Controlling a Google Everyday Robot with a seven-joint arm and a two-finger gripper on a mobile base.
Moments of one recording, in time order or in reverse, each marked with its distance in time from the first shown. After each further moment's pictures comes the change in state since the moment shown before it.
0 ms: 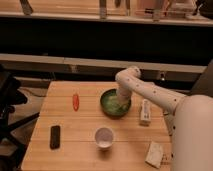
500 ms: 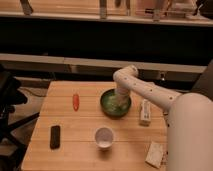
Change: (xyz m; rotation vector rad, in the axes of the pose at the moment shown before) arm -0.007 -0.005 0.007 -0.031 -0.001 -0.048
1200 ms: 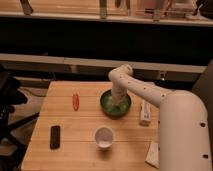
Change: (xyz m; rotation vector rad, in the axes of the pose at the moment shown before) arm -0.012 -0.010 0.009 -0.041 0.004 -0.076
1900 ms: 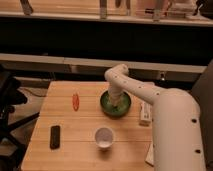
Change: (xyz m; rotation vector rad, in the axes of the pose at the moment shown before) arm -0.014 -0.007 0.004 -0.038 0.008 -0.094
